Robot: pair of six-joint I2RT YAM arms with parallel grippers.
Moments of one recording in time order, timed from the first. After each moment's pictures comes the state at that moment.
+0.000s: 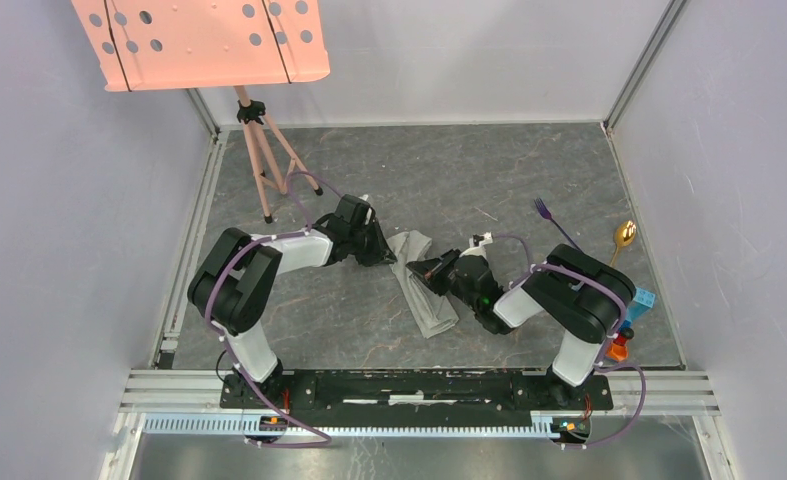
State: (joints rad) left arm -0.53 1.75 0.89 -0.02 0.25 -0.75; right arm 0.80 1.76 0.40 1.01 0.14 1.46
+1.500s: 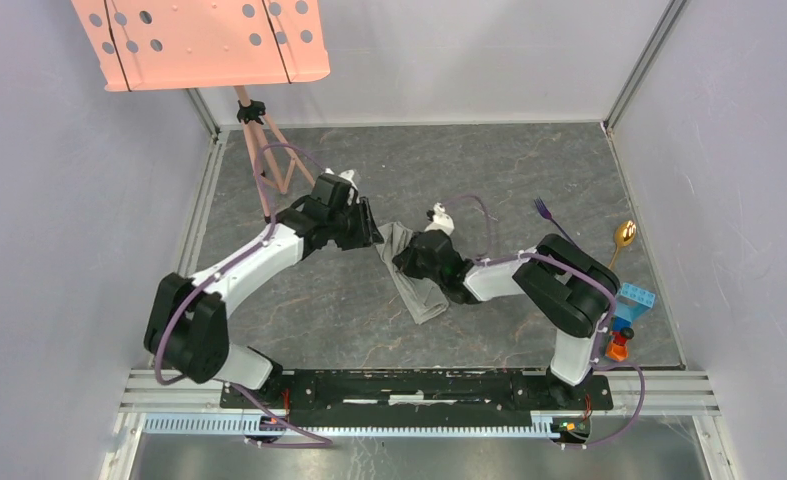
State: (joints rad) left arm -0.50 1.47 1.01 -0.37 0.17 -0.59; right arm 0.83 1.84 0.73 0.58 0.19 0.97
